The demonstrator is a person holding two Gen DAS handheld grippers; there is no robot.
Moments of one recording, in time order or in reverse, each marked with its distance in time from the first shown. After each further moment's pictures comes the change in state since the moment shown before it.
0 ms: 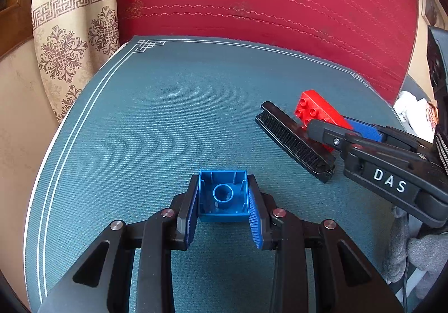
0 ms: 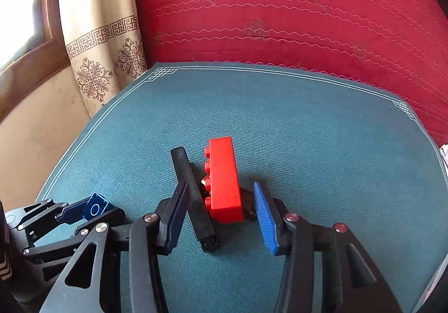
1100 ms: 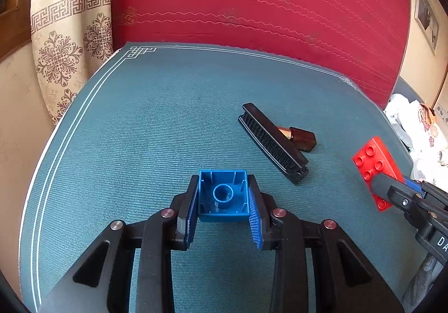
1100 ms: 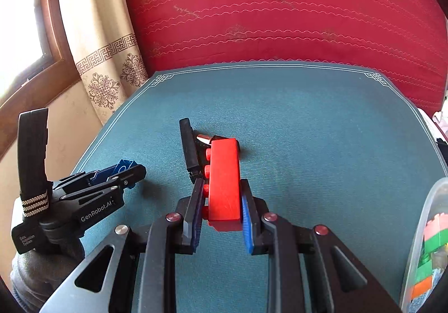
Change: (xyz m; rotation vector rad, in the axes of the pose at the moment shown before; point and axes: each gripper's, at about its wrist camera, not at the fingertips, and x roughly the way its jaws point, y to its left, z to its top) left arm -0.017 -0.016 -0.005 0.007 -0.038 -0.044; right arm -0.085 -0.024 -0.052 0.129 -0.034 0.026
